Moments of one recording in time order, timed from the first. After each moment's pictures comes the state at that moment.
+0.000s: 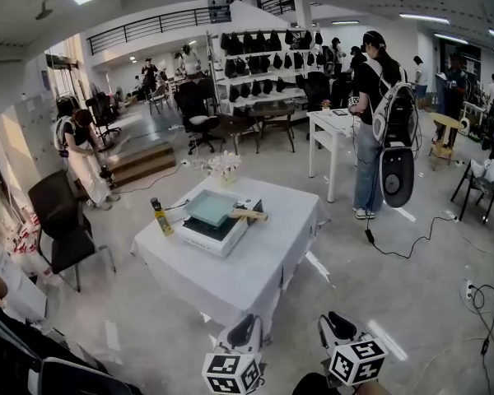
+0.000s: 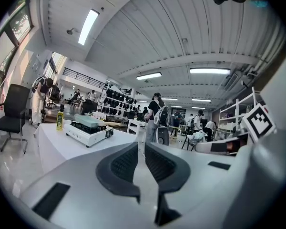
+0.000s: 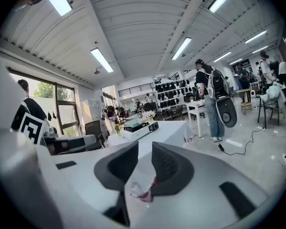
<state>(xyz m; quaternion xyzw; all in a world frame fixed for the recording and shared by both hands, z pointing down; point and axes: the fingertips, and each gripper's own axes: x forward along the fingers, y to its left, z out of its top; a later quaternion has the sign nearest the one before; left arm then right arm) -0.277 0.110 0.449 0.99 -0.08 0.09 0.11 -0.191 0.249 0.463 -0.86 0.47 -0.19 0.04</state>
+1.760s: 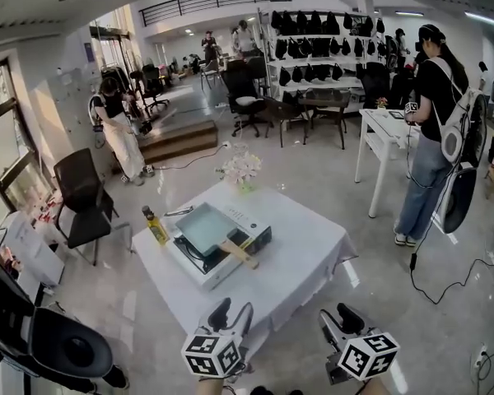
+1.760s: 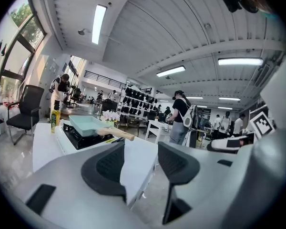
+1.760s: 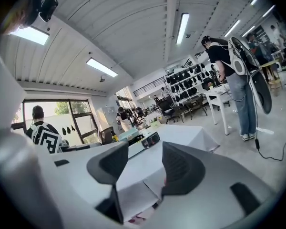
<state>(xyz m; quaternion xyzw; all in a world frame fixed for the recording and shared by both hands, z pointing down) -0.030 -0.014 0.465 0.96 -0.22 0.10 0.14 0.107 0.145 0.472 -0.77 0.59 -0.23 0.10</state>
